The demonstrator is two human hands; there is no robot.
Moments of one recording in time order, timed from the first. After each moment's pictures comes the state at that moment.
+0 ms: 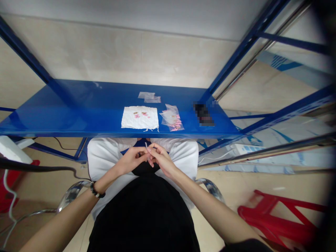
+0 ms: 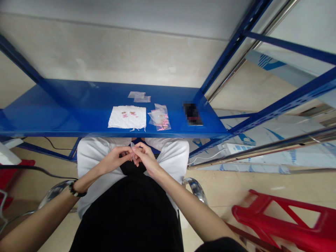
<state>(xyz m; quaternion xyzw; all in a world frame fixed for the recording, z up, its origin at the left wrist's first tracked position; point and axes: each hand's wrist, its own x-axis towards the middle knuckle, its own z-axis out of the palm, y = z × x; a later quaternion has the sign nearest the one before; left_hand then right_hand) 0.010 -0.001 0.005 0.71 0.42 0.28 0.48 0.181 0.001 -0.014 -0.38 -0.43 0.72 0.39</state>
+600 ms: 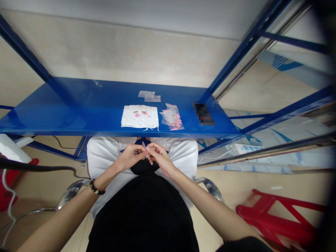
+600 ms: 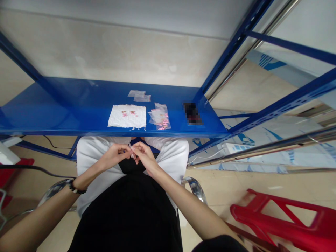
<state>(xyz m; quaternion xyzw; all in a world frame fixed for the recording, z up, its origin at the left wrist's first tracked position) 0.007 0.005 -0.005 0.67 0.44 0.31 0.52 0.178 0.002 -0.023 -0.39 -0.43 0.70 0.40</state>
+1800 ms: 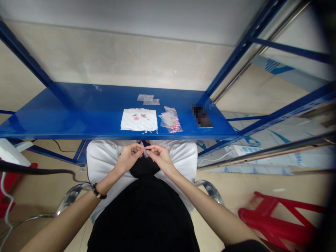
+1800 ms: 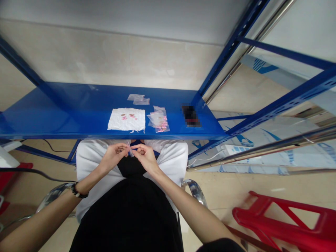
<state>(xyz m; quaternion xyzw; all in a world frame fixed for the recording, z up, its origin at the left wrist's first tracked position) 0.009 0.010 -0.023 0.59 0.50 0.41 0.49 0.182 0.010 -0.020 -0.46 -0.52 0.59 0.41</state>
